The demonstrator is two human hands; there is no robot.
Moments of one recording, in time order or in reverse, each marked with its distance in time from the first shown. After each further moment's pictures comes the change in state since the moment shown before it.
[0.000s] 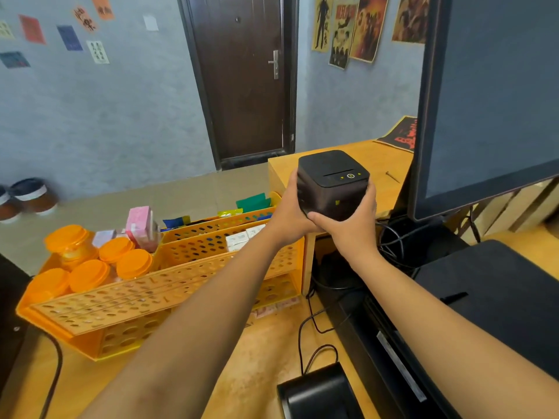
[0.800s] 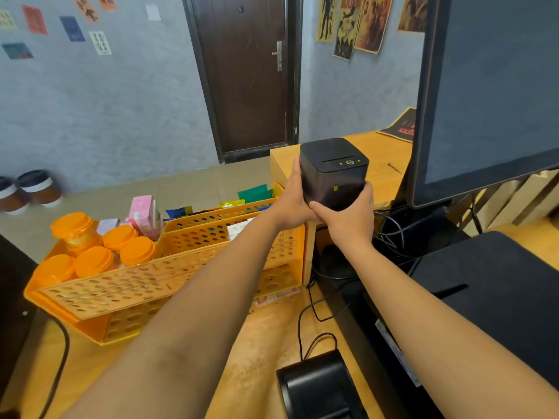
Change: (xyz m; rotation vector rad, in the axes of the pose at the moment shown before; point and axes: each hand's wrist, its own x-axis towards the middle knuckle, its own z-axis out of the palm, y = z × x) left_hand 0.007 0.007 -0.005 0.041 -0.133 -0.049; right_hand -0.001 0.010 0.012 -0.182 0.076 0.095
